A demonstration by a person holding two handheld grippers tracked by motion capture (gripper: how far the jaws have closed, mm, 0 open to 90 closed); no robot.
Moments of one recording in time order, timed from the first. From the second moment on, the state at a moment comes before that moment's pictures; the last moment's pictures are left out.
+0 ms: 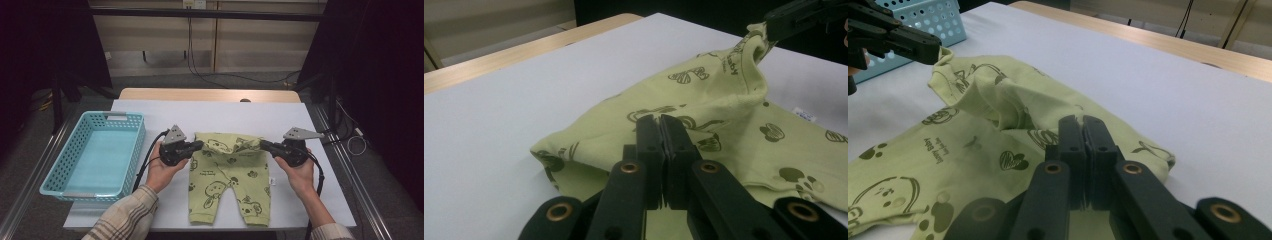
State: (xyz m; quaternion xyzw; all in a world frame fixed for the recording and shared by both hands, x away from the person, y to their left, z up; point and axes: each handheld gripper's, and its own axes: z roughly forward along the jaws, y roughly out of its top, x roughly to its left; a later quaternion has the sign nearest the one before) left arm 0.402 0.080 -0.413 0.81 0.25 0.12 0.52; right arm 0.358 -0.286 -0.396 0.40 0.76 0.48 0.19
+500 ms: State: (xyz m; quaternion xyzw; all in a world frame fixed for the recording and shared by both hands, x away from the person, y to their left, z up) left arm 0.386 0.086 -0.414 0.81 0.24 0.12 0.51; right arm 0.336 -0.285 -0.400 0.39 0.77 0.47 0.18
